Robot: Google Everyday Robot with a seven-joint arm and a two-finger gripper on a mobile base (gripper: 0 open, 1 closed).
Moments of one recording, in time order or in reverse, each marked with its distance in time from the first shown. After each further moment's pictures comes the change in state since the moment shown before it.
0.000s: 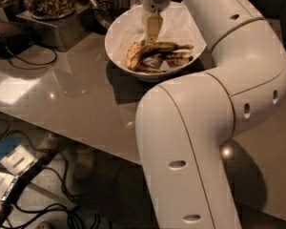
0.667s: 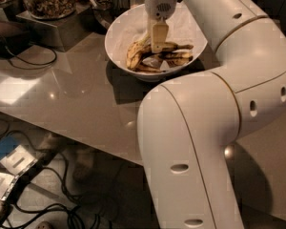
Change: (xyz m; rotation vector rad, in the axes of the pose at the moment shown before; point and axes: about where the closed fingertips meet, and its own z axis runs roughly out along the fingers) arm 0.018 0.017 0.015 -0.066 0.047 -0.009
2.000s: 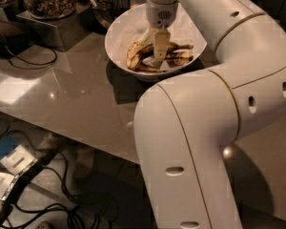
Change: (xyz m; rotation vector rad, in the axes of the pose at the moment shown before) arm 0.007 0.018 0.019 -0.078 0.033 -0.006
